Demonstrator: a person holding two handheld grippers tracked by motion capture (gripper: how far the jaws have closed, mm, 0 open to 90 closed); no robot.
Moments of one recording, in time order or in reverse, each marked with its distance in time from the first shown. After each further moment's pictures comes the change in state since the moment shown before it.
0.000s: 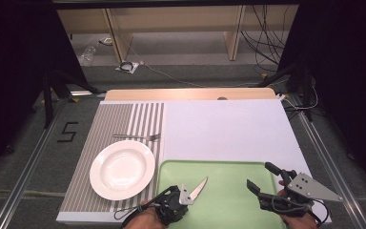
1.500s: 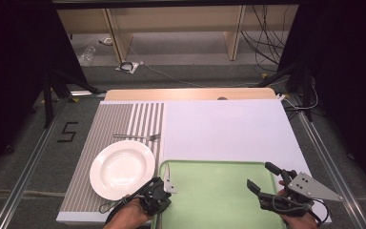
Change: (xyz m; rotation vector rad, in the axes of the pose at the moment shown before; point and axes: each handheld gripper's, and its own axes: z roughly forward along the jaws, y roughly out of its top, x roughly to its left) left arm 0.037 -0.021 -0.017 0.097 0.052 -0.093; right arm -0.001 0.000 0.000 0.000 0.003 0.008
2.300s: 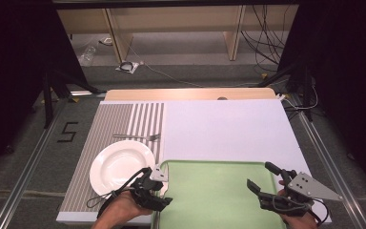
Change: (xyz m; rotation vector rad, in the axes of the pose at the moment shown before) left arm 0.021 0.001 -0.032 -0.152 -0.042 -0.095; right arm -0.001 -0.001 0.000 0.005 -0.003 0.000
